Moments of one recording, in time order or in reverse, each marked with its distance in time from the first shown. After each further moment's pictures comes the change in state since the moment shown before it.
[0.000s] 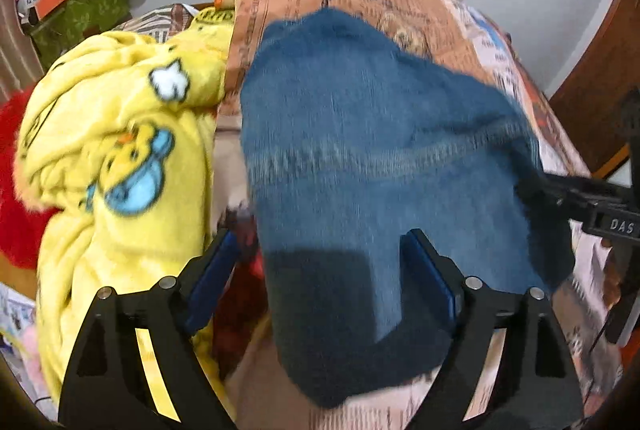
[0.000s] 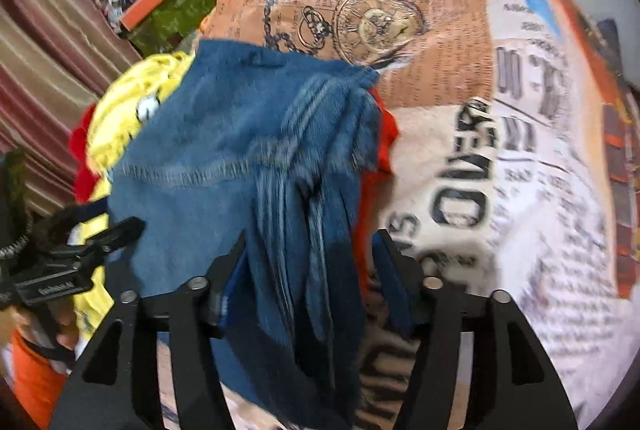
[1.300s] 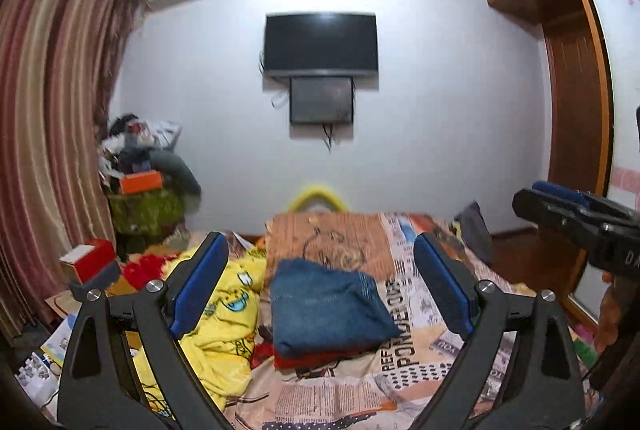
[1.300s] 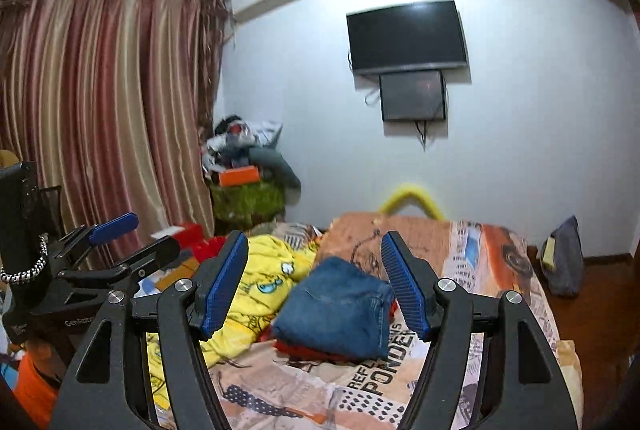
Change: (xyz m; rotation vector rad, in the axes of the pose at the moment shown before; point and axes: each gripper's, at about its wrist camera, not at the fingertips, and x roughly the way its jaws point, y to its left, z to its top) left arm -0.387 -0.133 -0.170 0.069 -0.875 0.114; right arm -0.345 0.149 -0.173 -0.277 -0.849 0.005
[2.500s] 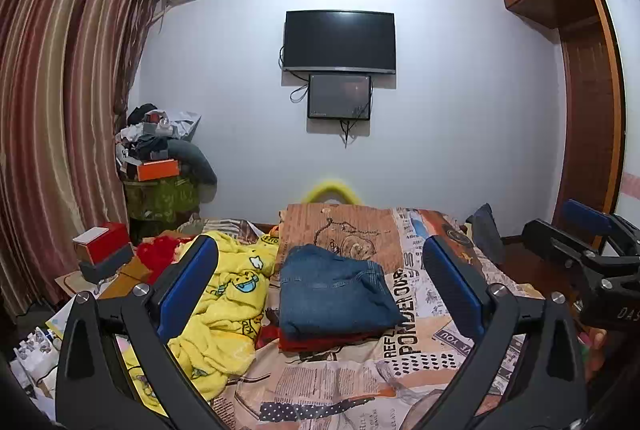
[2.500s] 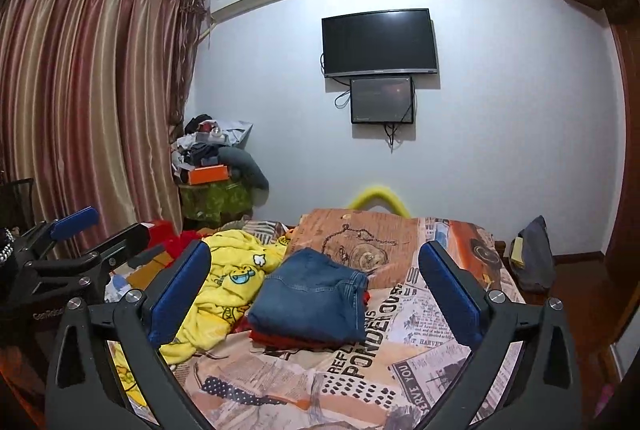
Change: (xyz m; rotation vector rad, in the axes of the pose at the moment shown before) left arm -0.011 -0.004 -0.027 -0.034 0.031 0.059; right arm -0.011 0.010 -0.021 -0.009 -0.003 -0.139
